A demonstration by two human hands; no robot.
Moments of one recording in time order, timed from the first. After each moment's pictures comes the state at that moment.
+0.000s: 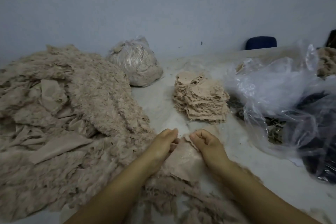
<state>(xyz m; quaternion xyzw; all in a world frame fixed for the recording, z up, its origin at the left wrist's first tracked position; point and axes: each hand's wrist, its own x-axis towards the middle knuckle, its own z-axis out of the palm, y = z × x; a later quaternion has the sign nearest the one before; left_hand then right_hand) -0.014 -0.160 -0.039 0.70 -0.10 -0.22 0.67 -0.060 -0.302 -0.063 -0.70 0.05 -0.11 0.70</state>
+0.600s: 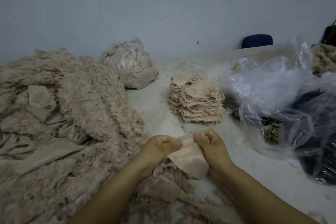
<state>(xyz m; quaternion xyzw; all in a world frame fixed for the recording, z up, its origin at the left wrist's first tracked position) -0.009 -0.162 -0.043 0.71 -0.16 -0.21 0.65 -0.050 -0.319 -0.067 -0.65 0.18 -0.15 0.72</state>
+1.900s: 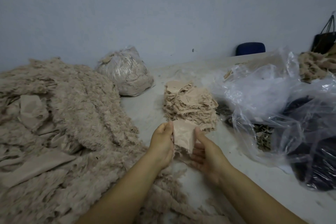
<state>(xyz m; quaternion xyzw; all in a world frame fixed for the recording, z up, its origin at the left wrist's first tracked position) 0.009 -0.221 -0.028 0.53 -0.01 -0.15 0.84 -0.054 -0.329 -0.046 -0.55 0.23 0.00 0.80</state>
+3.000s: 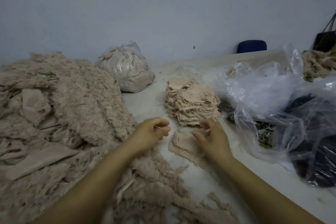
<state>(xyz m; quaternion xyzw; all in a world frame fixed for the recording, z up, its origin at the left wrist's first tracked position) 0.035 -0.154 -0.017 0.84 -0.23 -0.09 0.49 -0.031 -0.352 -0.061 -0.88 0.13 -0.23 0.40</state>
